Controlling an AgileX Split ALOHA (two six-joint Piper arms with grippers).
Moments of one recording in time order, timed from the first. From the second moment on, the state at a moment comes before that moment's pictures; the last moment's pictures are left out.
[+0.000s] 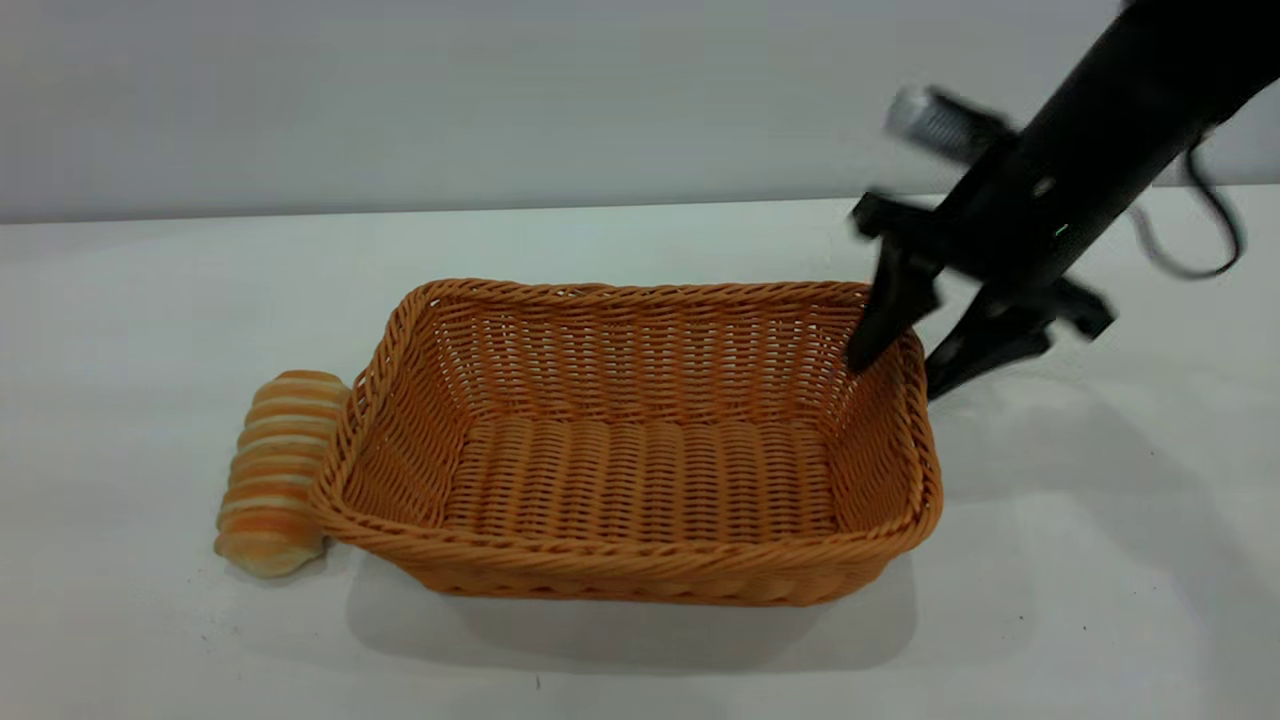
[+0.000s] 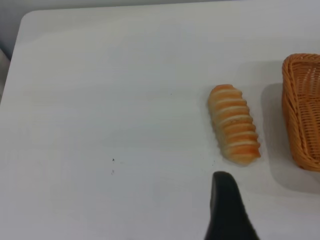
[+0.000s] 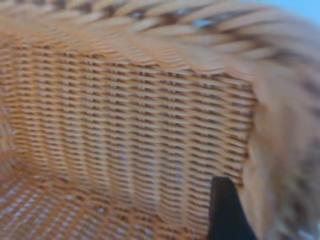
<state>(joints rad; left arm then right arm) -0.05 0.44 -0.65 0.04 0.82 -0.05 0.17 2.19 -1.34 0.77 0.73 -0.34</state>
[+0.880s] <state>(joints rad) -0.05 0.97 -0.65 -0.04 0.61 -0.07 0.06 1.53 -1.06 0.05 0.87 -0.10</state>
